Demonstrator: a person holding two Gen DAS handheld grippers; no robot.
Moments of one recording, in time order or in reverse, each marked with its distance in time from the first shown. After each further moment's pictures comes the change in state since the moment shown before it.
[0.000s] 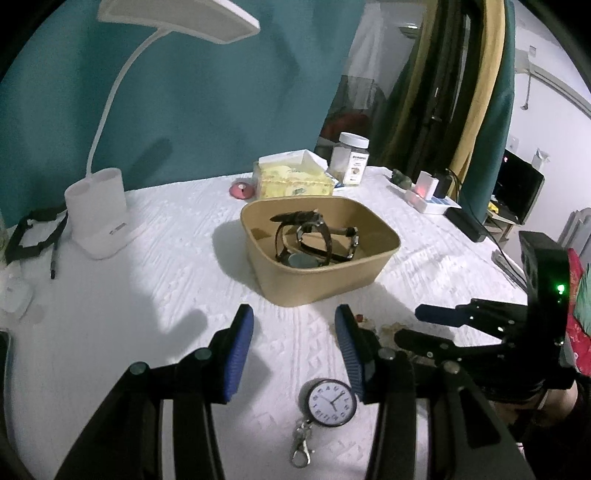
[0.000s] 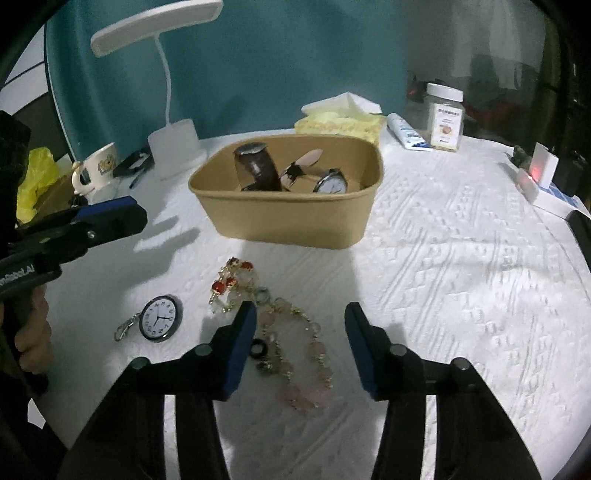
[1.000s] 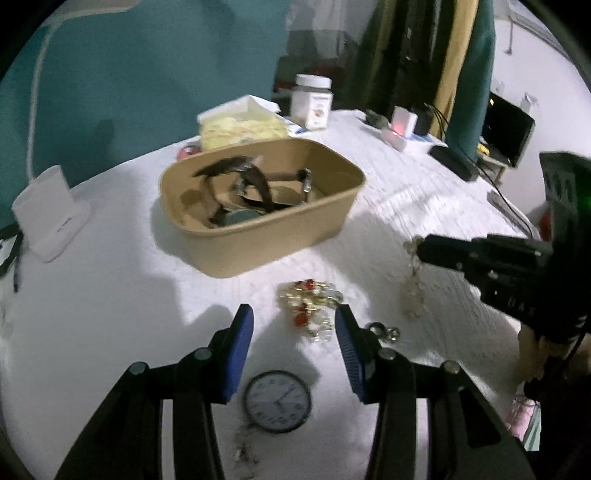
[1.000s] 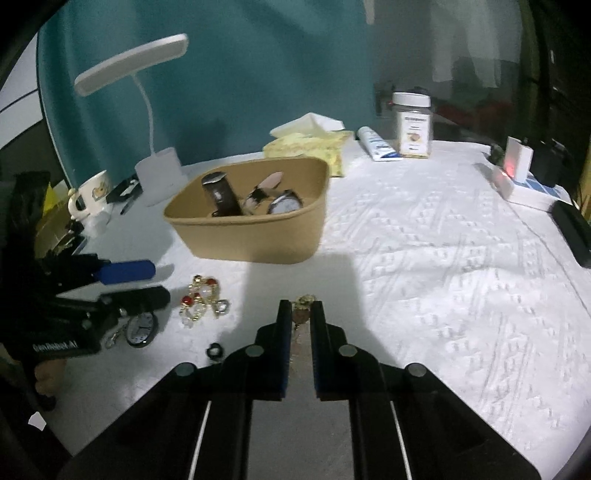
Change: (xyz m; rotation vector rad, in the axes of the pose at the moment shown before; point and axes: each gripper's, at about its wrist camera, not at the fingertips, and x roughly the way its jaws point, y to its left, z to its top) left arm 0.049 -0.054 -0.010 0.151 0.187 -0.023; right arm -0.025 -0.052 -0.003 0.075 -0.088 0.000
